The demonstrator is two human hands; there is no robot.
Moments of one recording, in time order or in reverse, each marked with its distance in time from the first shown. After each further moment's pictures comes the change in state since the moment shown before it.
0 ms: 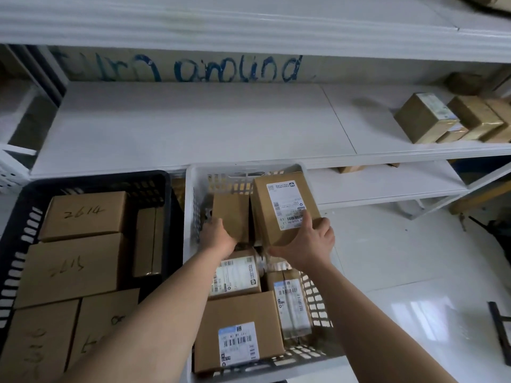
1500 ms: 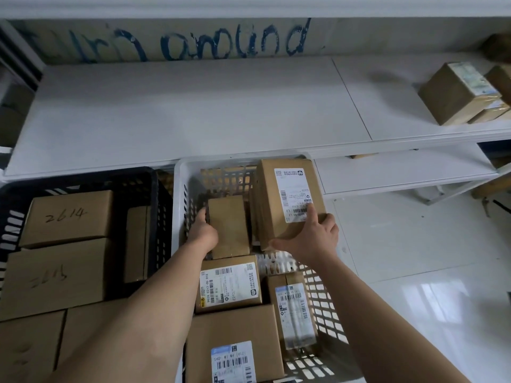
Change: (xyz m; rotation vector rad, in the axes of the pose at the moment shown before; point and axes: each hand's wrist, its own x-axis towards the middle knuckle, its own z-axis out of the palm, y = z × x) left_hand 0.041 0.006 -0.003 -0.320 -0.067 -0.245; right_hand 0.055 0.008 0.005 0.088 -0.151 0.032
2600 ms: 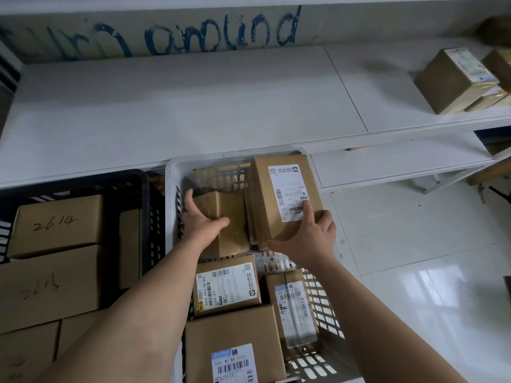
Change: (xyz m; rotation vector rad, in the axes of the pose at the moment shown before) left_hand 0.010 0.011 0.001 -0.099 0.063 0.131; right_hand 0.003 0.003 0.004 -0.012 0.020 -0.012
